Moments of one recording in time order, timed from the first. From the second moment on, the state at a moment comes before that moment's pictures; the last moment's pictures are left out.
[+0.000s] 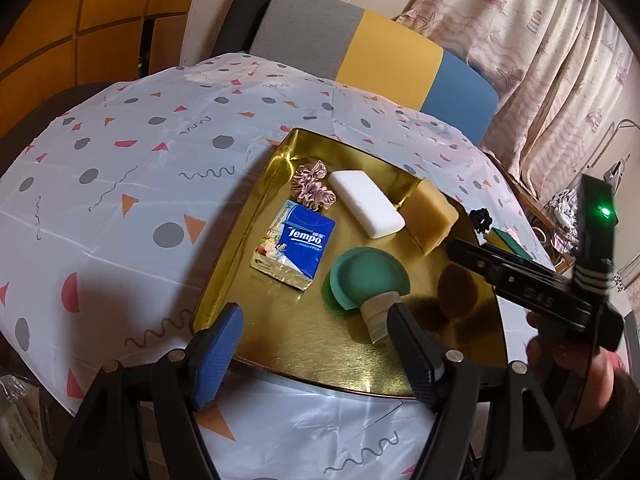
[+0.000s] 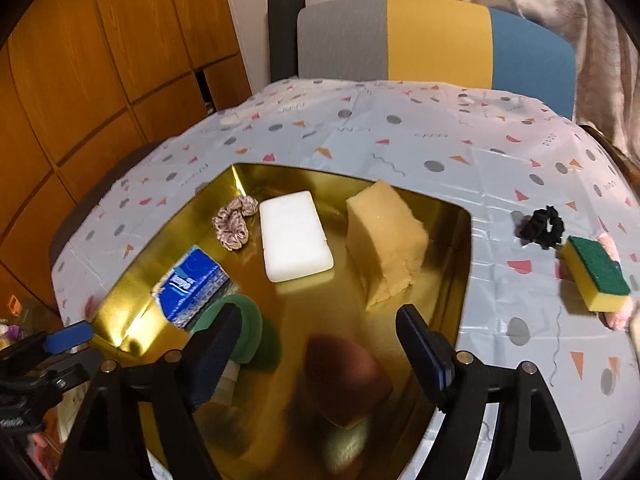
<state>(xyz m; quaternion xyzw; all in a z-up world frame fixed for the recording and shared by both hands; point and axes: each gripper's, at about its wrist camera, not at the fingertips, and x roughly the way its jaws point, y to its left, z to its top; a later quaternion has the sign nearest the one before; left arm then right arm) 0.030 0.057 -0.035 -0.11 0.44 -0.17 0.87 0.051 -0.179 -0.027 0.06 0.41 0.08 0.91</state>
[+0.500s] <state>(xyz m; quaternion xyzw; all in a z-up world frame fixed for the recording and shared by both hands) 0.018 0.014 -0.028 -0.08 0.45 -0.23 0.86 -0.019 -0.241 -0.007 0.09 0.37 0.02 0.93</state>
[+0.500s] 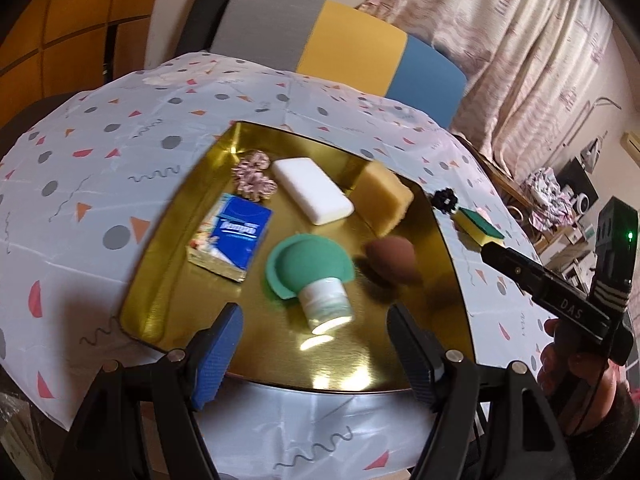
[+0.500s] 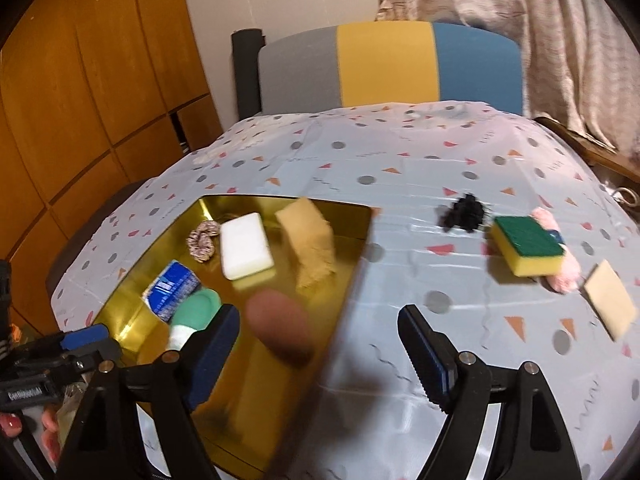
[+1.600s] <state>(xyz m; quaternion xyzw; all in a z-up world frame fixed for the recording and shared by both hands) -0.005 -0.181 -0.012 0.02 0.48 -0.36 0.80 -0.075 -0.530 -0.056 0.11 0.39 -0.22 0.89</state>
